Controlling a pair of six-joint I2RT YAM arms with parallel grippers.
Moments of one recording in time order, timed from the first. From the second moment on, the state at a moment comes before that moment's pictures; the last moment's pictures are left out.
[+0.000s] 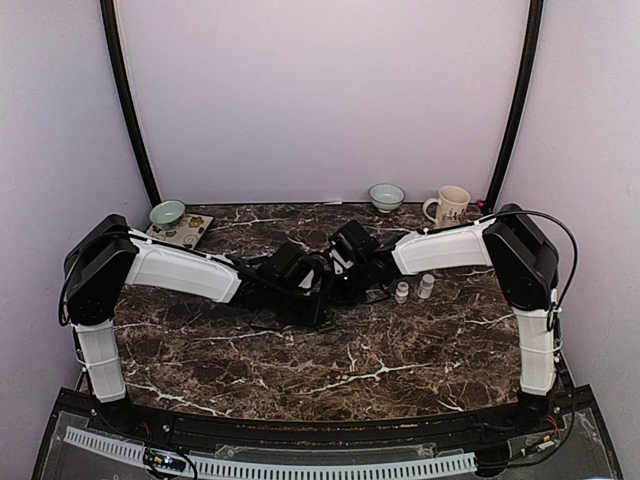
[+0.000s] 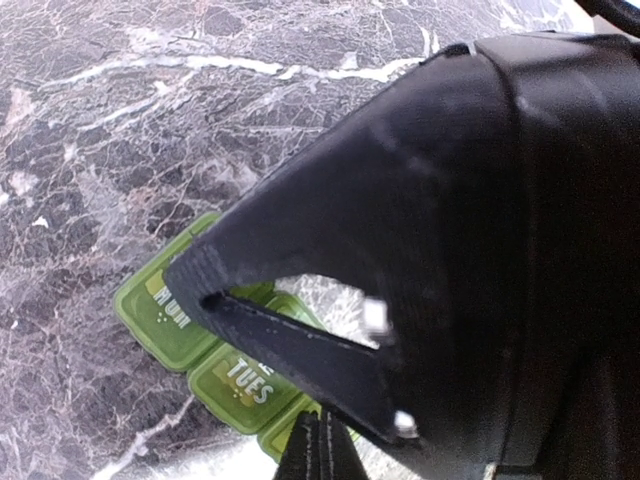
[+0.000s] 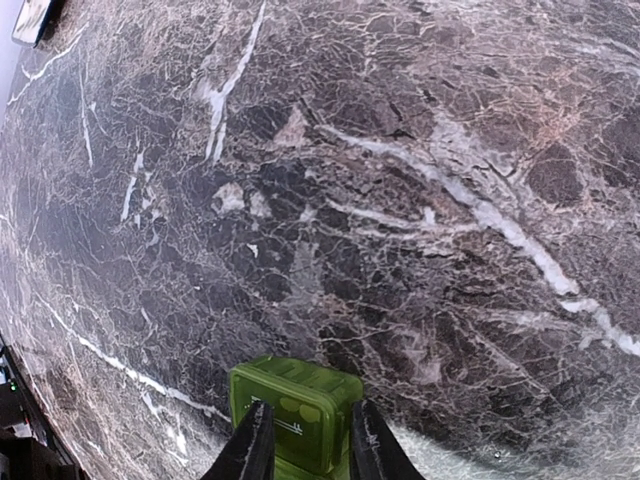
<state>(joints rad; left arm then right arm) -0.93 1.91 1.17 -0.17 0.11 -0.65 0.85 2.09 1.43 -0.32 -0.19 0.65</state>
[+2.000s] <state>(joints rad) -0.65 1.40 0.76 0.29 -0.66 -0.16 0.47 1.11 0.80 -0.20 0.56 0.35</state>
